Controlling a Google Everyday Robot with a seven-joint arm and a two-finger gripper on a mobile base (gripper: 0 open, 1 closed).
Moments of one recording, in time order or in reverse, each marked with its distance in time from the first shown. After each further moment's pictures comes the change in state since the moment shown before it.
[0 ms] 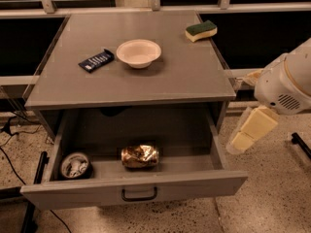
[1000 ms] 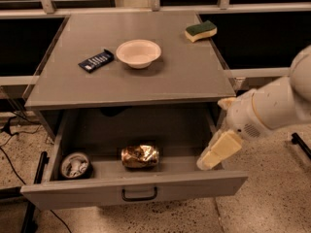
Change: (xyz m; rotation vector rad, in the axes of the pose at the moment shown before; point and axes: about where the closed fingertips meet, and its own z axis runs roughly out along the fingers) arm -0.007 0.023 0.081 -0.067 -0.144 0.056
